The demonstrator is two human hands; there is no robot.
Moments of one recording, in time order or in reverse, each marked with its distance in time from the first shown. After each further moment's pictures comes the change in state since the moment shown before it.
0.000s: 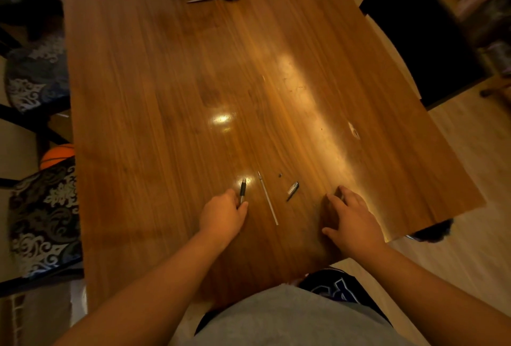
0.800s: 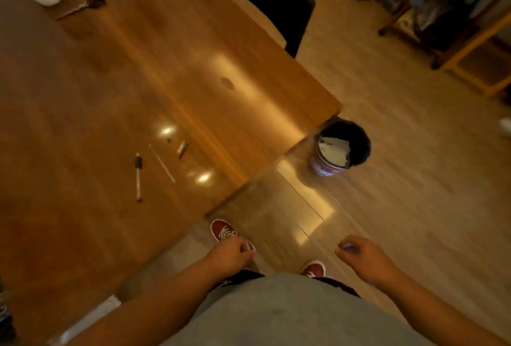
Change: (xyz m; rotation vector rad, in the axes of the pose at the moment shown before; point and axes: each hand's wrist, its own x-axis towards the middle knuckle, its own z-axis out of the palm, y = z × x) left_hand -0.181 0.092 0.168 0.126 -0.680 0.170; right_hand -0.240 0.220 0.127 0.782 -0.128 0.410
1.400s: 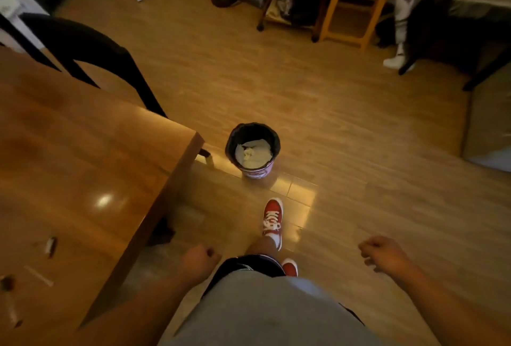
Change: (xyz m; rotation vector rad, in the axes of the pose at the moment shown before) left_hand 0.069 0.167 0.066 0.316 -0.027 -0.029; right_hand -0.039 0.251 -0.110 0.609 0.231 0.504
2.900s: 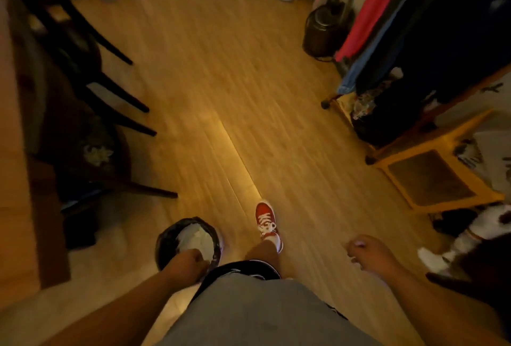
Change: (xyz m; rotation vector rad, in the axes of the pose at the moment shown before) left_hand 0.284 0.458 -0.240 -0.522 0.086 -0.364; right_hand 0.429 -0.632 -0.331 -0.579 -0.259 -0.363
